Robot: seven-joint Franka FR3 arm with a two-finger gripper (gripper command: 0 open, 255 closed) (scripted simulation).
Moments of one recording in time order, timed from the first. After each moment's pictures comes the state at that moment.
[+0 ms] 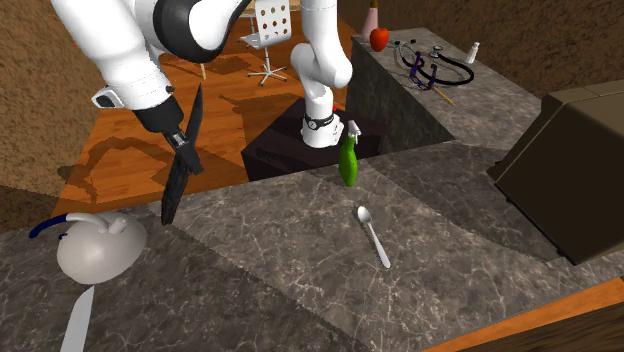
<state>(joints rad) -0.26 0.08 0.16 -1.82 0.09 1.85 0.23</state>
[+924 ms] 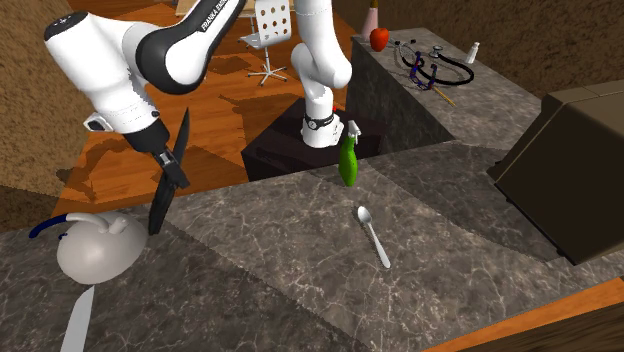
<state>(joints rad) -0.29 0.19 0.13 -1.80 0.07 1.94 0.16</state>
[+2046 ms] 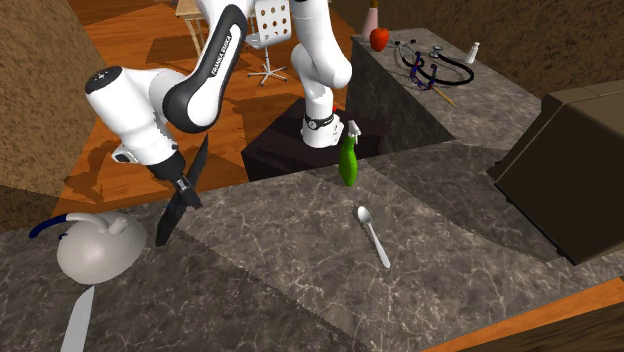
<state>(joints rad) -0.29 0.27 0.14 -1.92 0.07 2.14 0.15</state>
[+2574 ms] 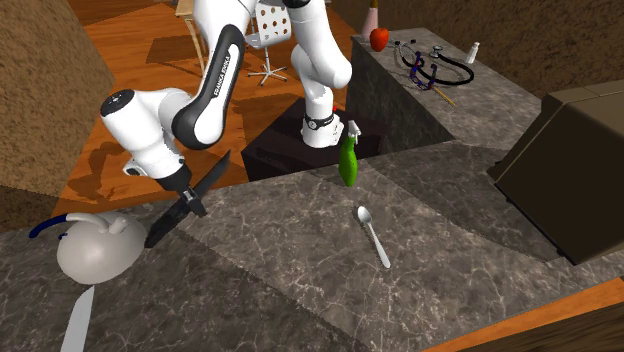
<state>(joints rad) -0.29 0.33 0.13 -1.95 0.06 2.23 0.15</state>
